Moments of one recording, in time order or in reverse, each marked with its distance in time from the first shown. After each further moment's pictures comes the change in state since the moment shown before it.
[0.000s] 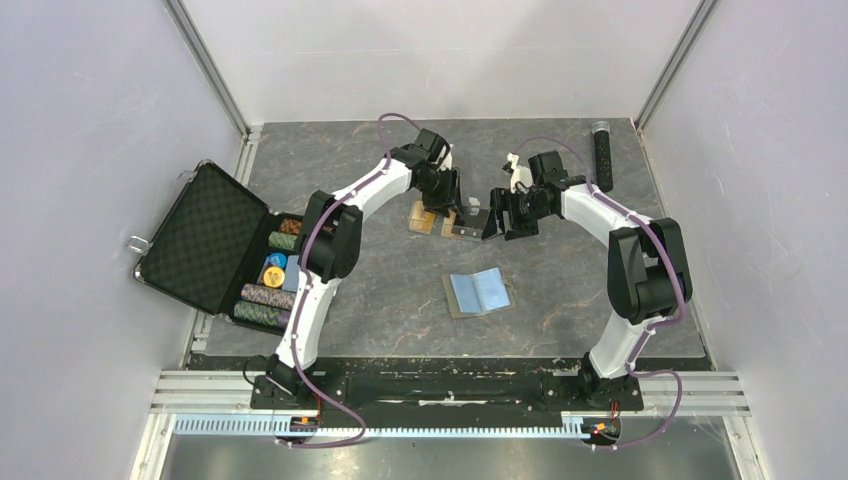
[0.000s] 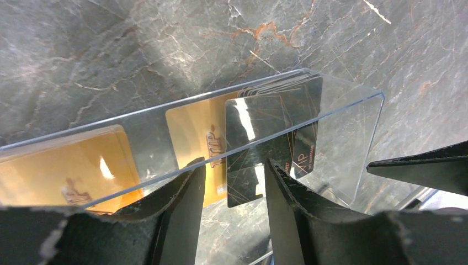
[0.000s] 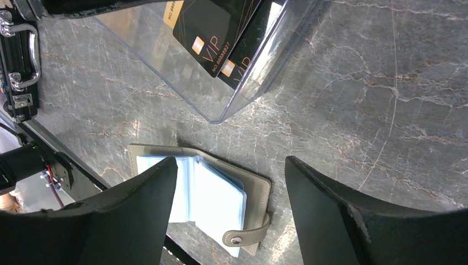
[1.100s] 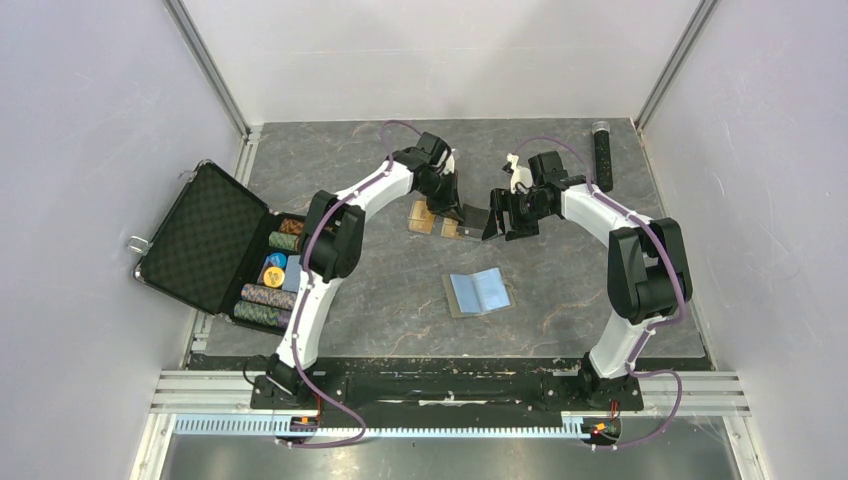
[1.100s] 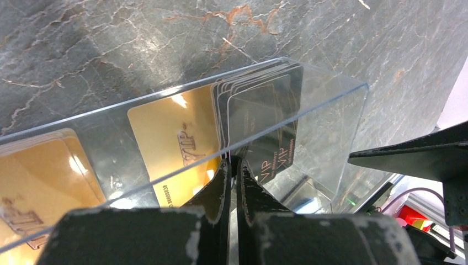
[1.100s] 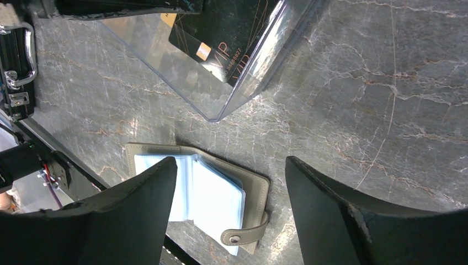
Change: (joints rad) left arm -0.004 0.020 -0.023 0.039 0.105 -0.056; right arm 0.000 0.000 0.001 -0.012 0.002 -0.009
